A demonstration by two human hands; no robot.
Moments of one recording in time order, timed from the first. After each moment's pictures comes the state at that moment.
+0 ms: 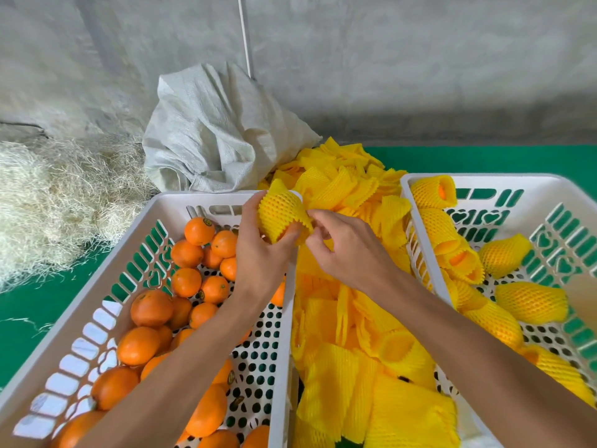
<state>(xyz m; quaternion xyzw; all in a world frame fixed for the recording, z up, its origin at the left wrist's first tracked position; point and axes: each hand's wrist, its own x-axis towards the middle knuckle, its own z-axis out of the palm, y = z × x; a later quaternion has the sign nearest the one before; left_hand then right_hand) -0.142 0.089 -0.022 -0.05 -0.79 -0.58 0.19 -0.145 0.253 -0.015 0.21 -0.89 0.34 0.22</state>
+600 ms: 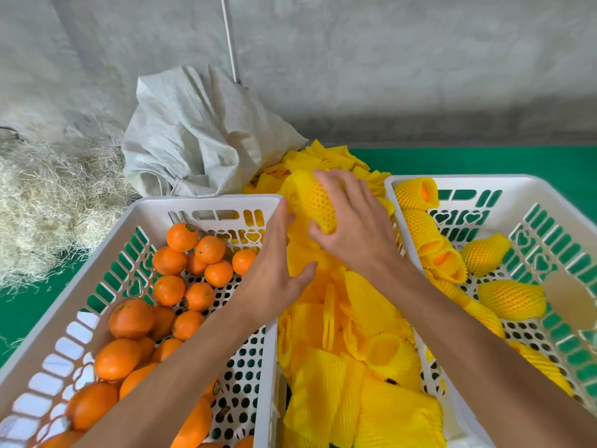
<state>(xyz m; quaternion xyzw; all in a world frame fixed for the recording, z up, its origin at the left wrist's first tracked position) -0.139 0.099 -0.036 -0.23 -0.86 -0.45 0.05 -0.169 0.282 -0.007 0.13 -0.92 0.17 0.32</state>
